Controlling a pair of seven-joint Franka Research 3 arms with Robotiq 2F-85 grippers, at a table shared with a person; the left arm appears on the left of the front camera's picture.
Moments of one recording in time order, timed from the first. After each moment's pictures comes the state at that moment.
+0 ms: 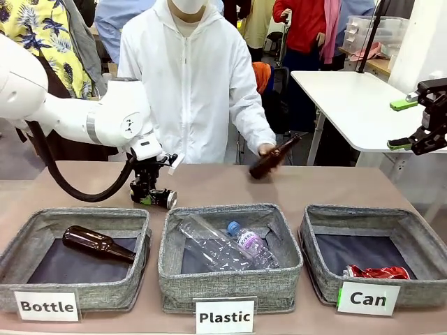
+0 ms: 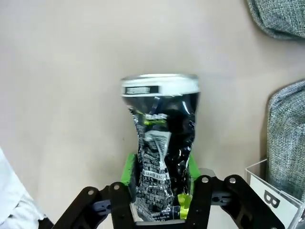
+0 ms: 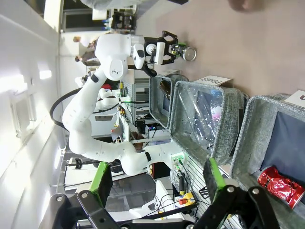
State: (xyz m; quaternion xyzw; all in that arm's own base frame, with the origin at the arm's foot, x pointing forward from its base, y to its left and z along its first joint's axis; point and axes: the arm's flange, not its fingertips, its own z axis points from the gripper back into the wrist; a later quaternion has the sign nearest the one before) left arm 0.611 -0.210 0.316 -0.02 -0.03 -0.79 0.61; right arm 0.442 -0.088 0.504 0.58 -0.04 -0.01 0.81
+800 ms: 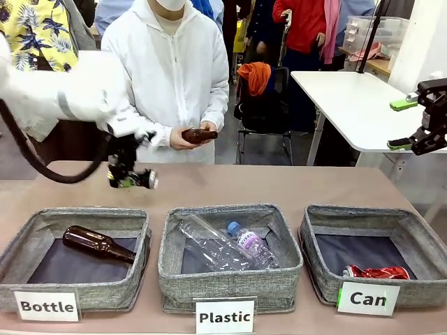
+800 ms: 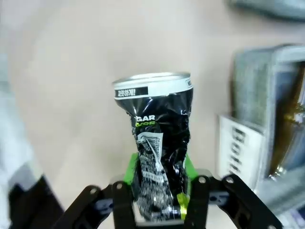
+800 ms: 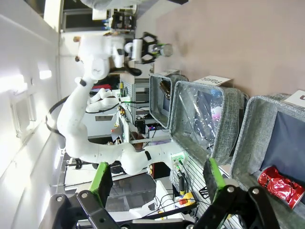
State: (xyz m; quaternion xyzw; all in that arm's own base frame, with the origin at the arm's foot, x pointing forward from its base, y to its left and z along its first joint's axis) left arm 0.602 -0.139 0.403 -0.04 -0.03 -0.75 0.66; right arm 0.442 -0.088 0.504 0.58 -0.04 -0.01 0.81
